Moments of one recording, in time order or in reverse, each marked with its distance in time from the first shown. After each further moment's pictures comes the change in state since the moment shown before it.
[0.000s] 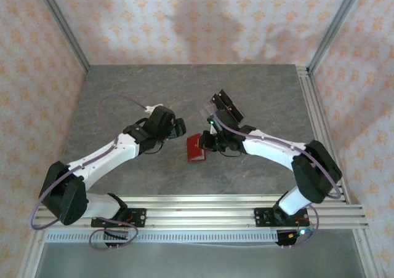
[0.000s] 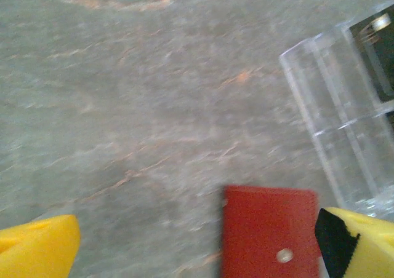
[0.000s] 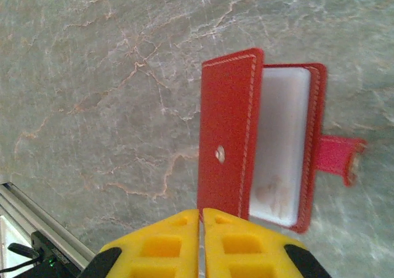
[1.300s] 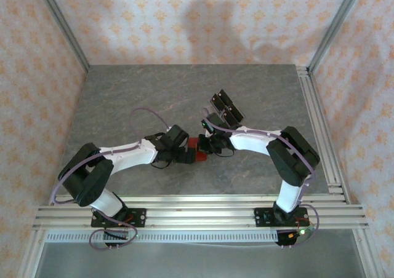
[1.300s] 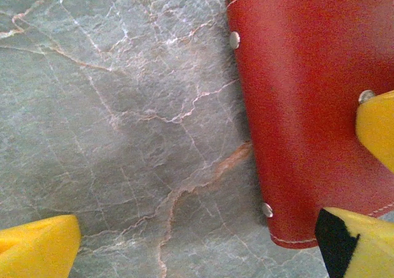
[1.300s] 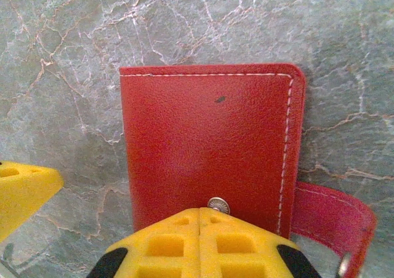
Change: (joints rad) left arm -0.113 0.224 -0.125 0.115 0.190 0.157; right arm -0.007 0.207 0.044 0.026 0.001 -0.029
